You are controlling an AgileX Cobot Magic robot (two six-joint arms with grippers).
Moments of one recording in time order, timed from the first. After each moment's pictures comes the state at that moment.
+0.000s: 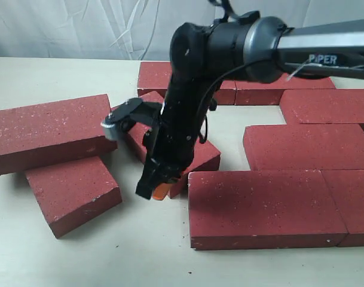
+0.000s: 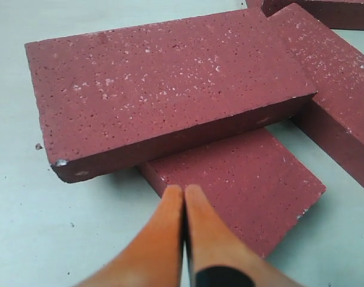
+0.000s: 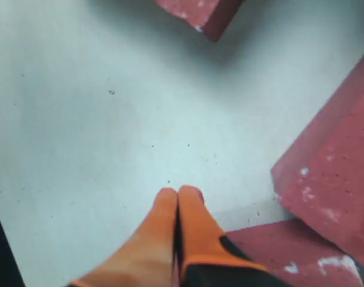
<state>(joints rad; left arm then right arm) 0.01 0.69 -0.44 -0.38 0.58 0.24 0.73 2.02 -1.49 0.41 1.12 -0.65</state>
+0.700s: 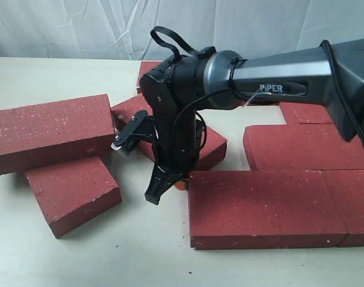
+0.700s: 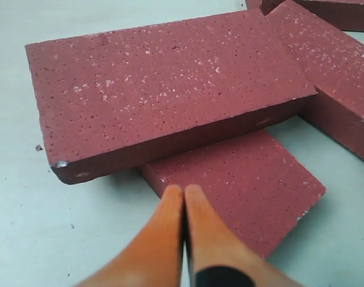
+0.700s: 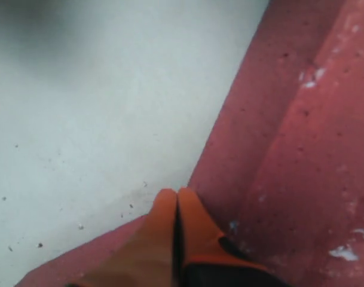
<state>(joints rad) 0.01 0.69 -0.44 -0.38 0.57 0.24 0.81 2.13 -1.54 -0.07 1.05 -0.27</state>
